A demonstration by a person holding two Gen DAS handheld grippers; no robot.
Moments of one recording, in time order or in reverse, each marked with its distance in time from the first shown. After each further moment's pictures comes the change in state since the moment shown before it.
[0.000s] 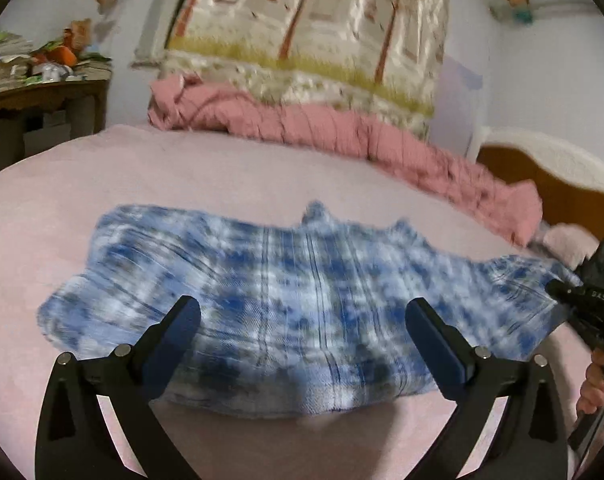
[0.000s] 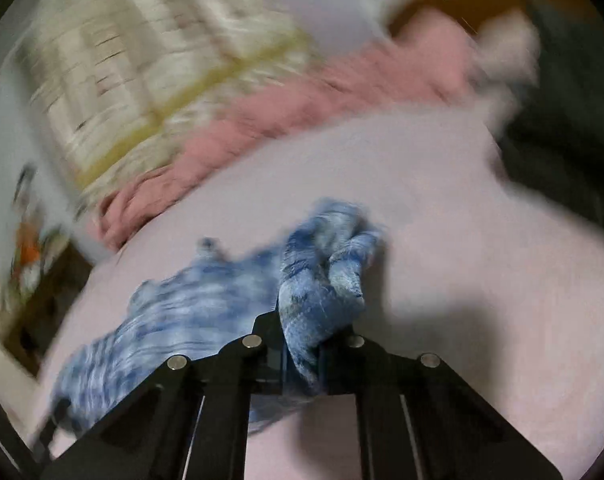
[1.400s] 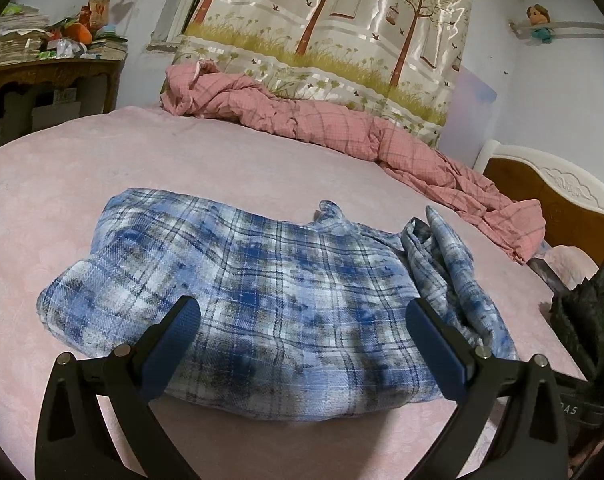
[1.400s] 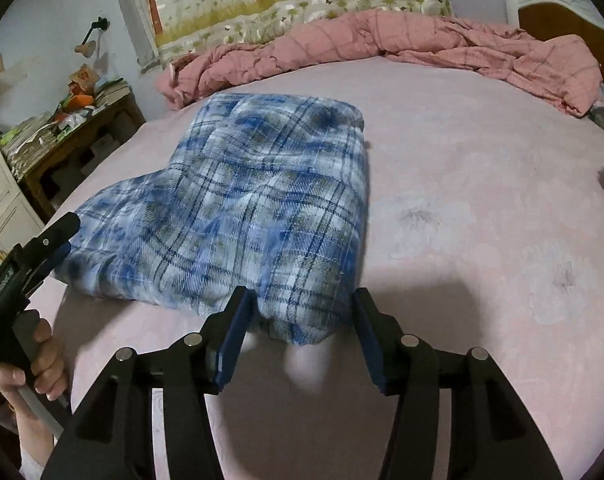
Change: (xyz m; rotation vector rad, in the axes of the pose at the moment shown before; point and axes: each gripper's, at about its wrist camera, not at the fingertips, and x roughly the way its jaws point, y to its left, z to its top) left arm 0.011 0.012 0.001 -0.064 0.036 0.000; right arm 0.028 0.062 -0.066 -0.324 0.317 0.125
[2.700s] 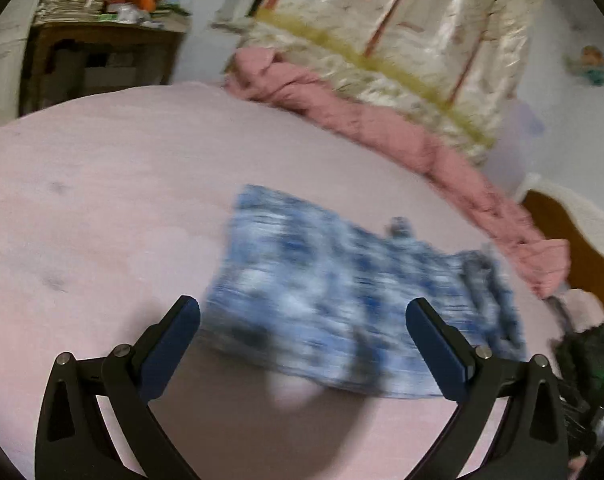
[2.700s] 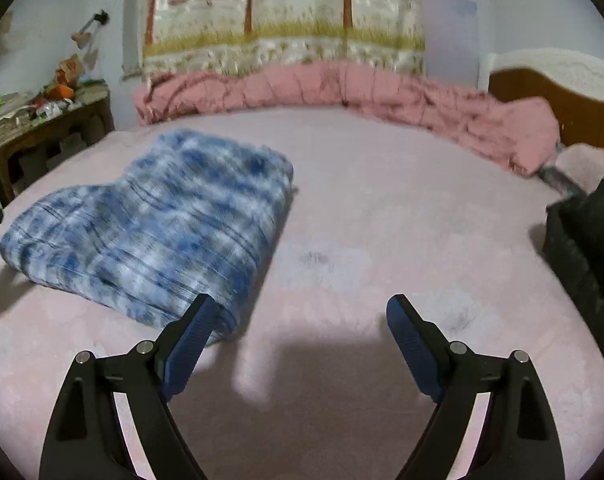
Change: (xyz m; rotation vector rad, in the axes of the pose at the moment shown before) left arm -0.040 0.084 0.018 -0.168 0.060 0.132; right arm -0.025 -0.030 -0.002 -0.120 -0.134 -0.200
